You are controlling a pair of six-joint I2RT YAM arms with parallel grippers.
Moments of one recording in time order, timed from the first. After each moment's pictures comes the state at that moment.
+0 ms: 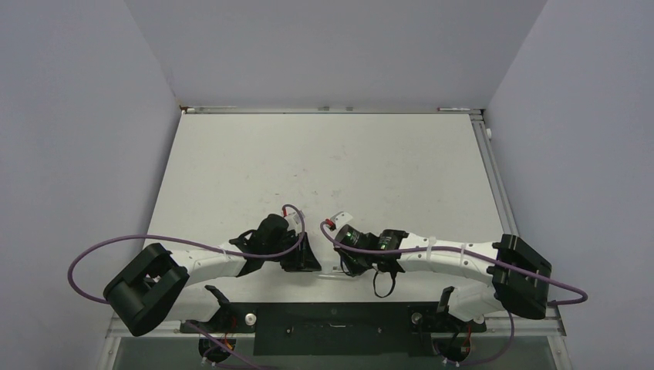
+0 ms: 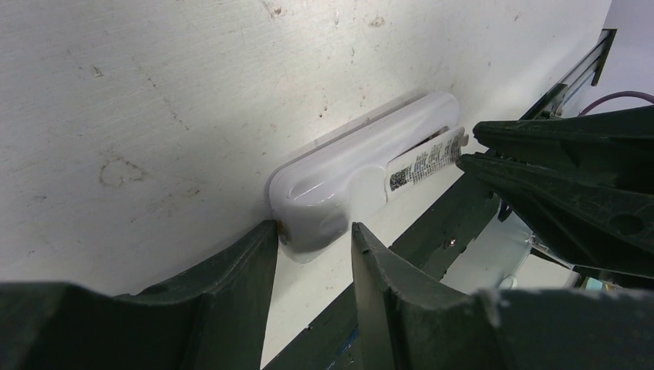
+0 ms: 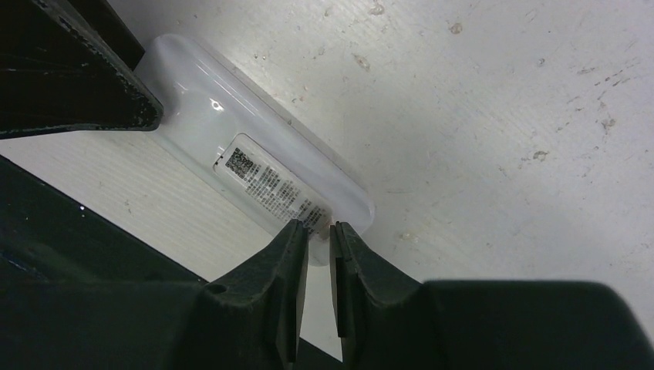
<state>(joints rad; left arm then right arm) -0.76 1.29 0.36 0.13 0.39 -0.88 1.13 1.36 0.78 -0.52 0.19 0.45</state>
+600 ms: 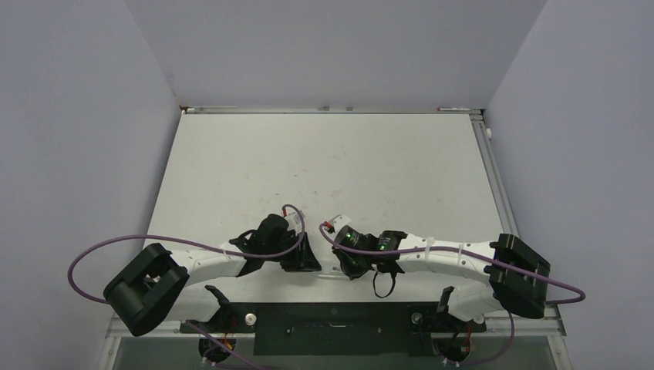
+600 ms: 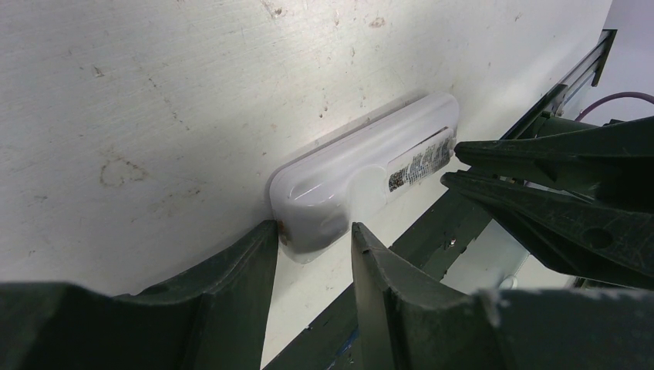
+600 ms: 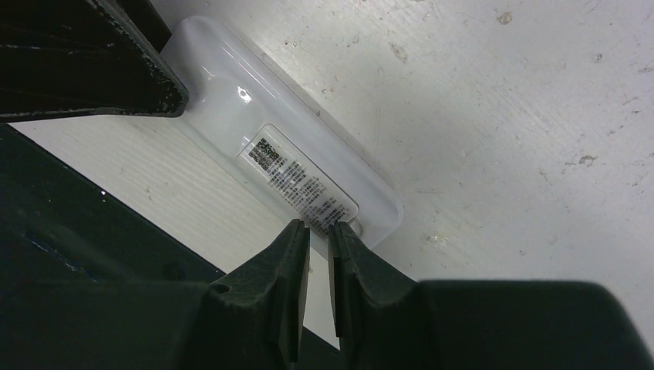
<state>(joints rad) -0.76 1.29 0.36 0.13 0.39 -0.88 1.13 1.37 0.77 -0.49 0.11 0.46</state>
